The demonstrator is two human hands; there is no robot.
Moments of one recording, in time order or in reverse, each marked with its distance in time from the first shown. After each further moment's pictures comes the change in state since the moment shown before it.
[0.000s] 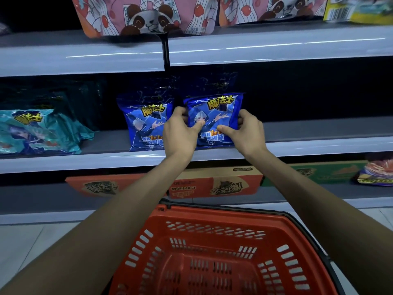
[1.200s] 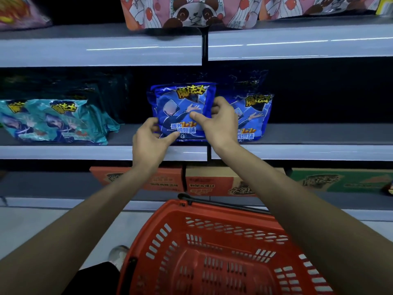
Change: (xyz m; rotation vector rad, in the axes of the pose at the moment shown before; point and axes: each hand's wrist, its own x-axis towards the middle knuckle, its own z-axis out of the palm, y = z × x) left_hand 0.006 -0.089 -0.101 -0.043 0.030 -0.063; right_hand -0.017 -0.093 0.097 0.304 -0.021 0.004
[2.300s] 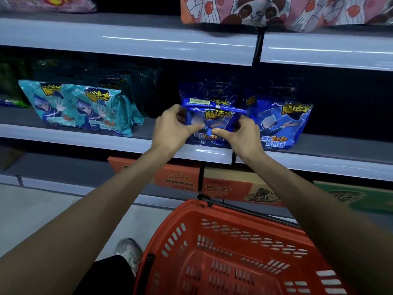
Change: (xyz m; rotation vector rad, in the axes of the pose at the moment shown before) left_hand 0.038 -0.012 -0.021 0.112 -0.080 0.025; right_hand 0.007 0.033 0.016 -0.258 -0.186 -0.047
